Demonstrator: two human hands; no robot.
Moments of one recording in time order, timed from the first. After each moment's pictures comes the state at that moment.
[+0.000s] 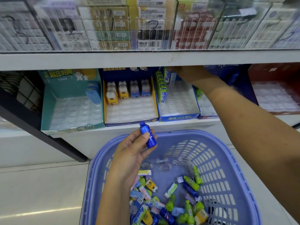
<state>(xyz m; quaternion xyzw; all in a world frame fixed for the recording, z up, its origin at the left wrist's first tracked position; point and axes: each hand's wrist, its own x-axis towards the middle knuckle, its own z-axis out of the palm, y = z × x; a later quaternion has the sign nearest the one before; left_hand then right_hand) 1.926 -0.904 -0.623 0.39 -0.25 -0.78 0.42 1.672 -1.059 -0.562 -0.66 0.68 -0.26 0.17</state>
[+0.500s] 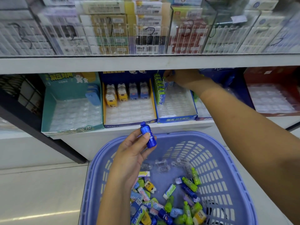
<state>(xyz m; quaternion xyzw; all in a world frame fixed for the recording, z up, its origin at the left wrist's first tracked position) 1.920 -0.901 -0.622 0.39 -0.23 -0.78 0.43 1.681 -1.058 -0.562 -0.67 0.70 -0.18 0.19</state>
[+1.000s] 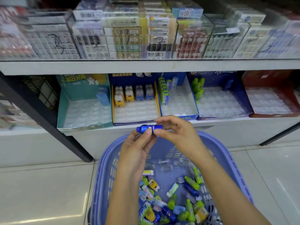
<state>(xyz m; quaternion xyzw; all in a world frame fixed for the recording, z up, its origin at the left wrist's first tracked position) 1.923 -0.890 -0.609 0.35 -0.20 -0.76 0.51 1.783 -0.875 -0.584 -0.52 0.58 -0.46 0.43</state>
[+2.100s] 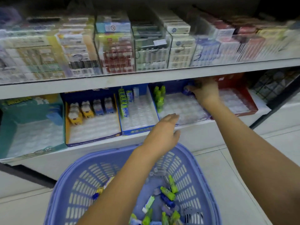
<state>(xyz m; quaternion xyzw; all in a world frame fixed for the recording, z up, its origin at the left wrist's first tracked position) 1.752 -0.922 -0.592 0.32 -0.90 -0.28 0.15 1.549 -0.952 -0.555 -0.48 0.78 -0.39 0.06</state>
